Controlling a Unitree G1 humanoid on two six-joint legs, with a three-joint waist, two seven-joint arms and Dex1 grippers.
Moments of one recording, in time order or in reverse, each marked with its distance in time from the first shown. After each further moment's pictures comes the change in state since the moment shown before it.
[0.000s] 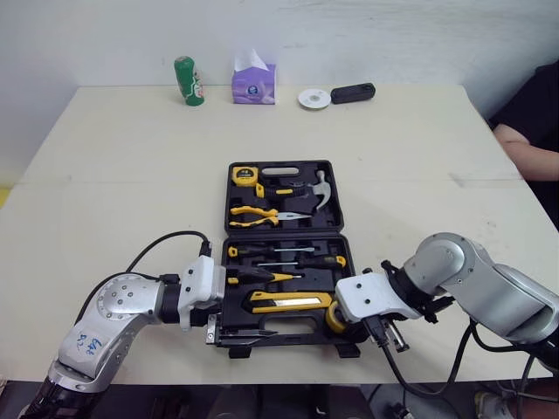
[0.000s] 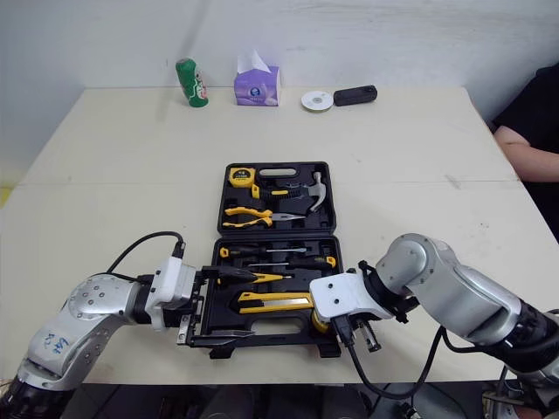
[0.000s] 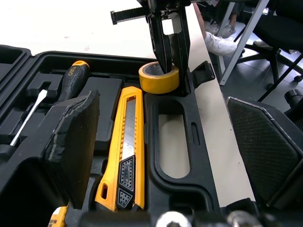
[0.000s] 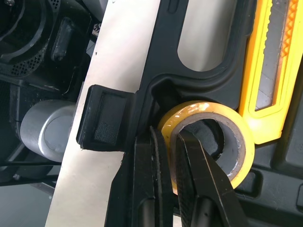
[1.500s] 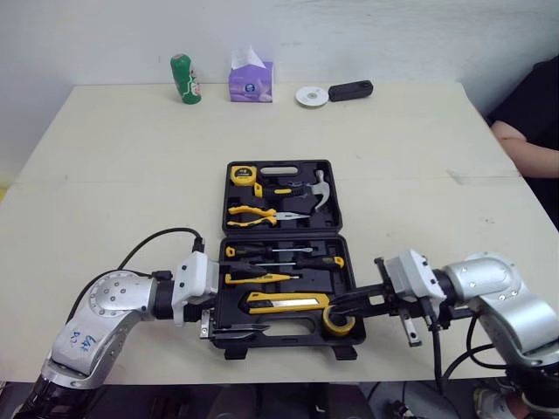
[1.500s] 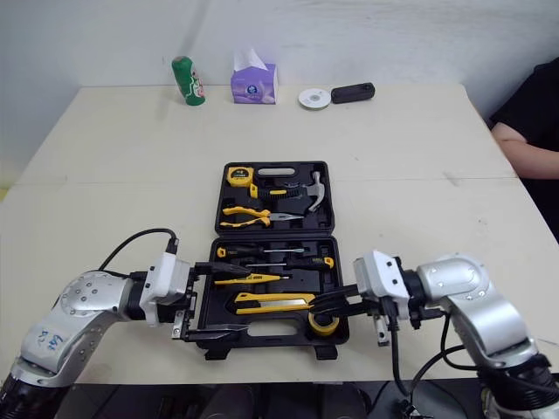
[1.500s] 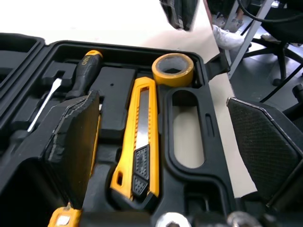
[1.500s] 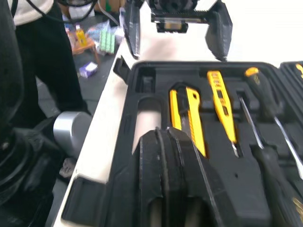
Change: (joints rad) left arm -0.001 0.020 0.044 0.037 0.009 -0.001 -0.016; right arm 0.448 0.282 -0.497 0.189 0.337 -0.461 -0.047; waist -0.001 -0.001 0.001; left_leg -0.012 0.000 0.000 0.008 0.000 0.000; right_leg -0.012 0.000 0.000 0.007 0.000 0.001
